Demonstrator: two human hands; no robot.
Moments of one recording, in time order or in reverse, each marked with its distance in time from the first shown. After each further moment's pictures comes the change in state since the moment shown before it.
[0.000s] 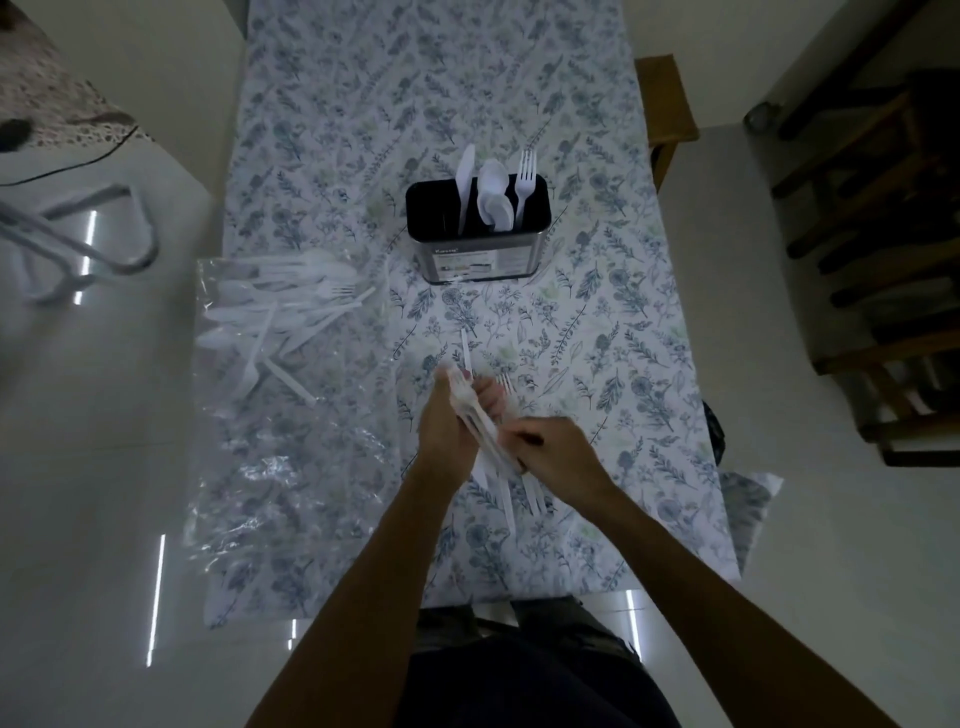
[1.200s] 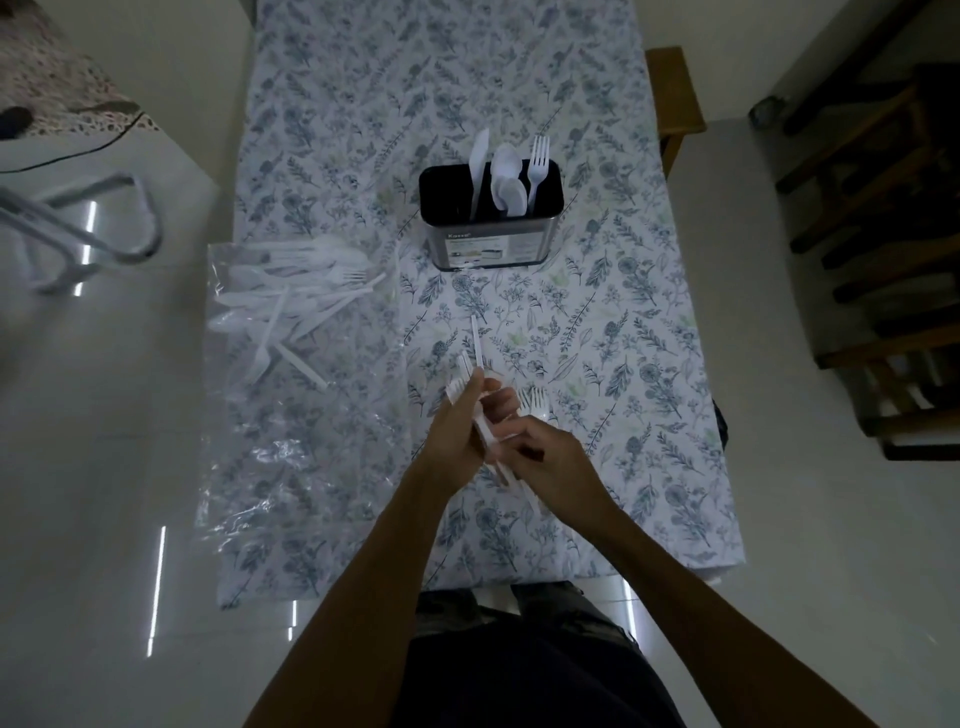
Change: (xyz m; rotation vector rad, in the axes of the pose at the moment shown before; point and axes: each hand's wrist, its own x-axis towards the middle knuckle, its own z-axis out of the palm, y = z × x) left_hand -0.015 -0.003 -0.021 0.052 -0.260 -0.114; right_hand -0.028 0.001 0.029 0.148 0.055 -0.113
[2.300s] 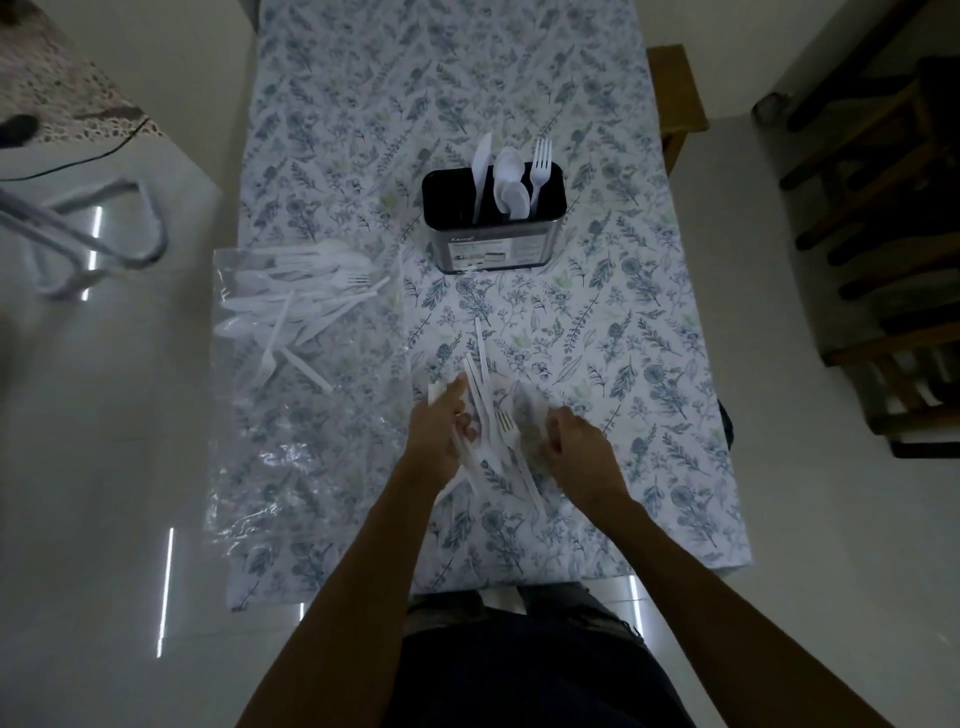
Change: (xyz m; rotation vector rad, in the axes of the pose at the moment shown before) left_hand 0.011 0.014 -0.029 0.159 0.447 0.015; right_hand 0.023 0.048 -0.011 -0.617 0.103 0.213
